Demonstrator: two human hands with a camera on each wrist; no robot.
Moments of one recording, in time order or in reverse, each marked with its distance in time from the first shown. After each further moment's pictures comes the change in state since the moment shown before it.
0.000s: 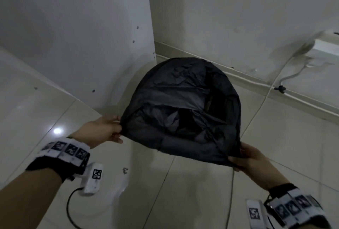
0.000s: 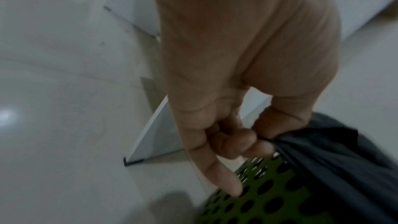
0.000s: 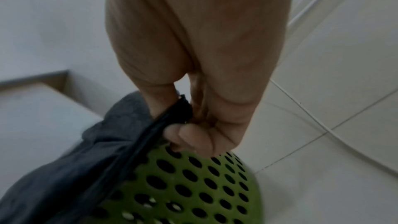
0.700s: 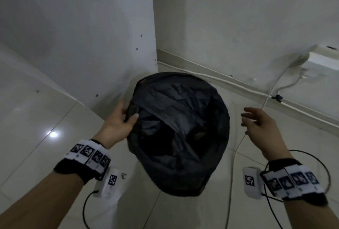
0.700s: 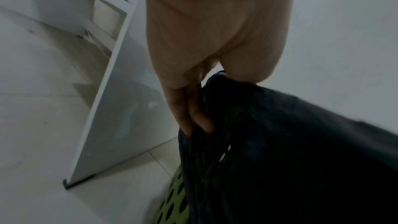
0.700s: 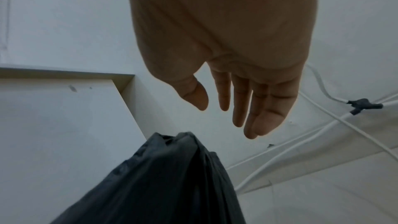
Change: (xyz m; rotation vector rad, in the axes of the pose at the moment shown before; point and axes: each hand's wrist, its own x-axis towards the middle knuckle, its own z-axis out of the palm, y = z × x) left_hand -0.004 0.031 0.041 0.186 0.348 0.294; right_hand 0.040 -0.085 -0.007 -0.407 0.462 -0.309
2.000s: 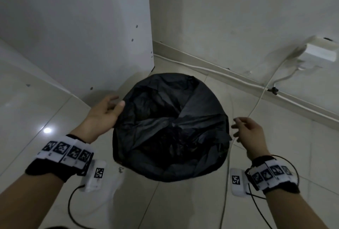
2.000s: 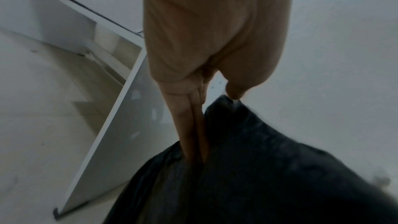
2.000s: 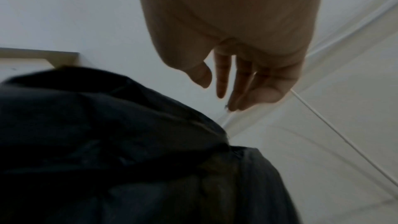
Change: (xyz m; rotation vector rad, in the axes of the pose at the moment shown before) left_hand 0.004 -0.015 -0.031 -0.039 -0.011 -0.065; right_hand -0.009 0.048 0.033 0.157 0.093 0.219
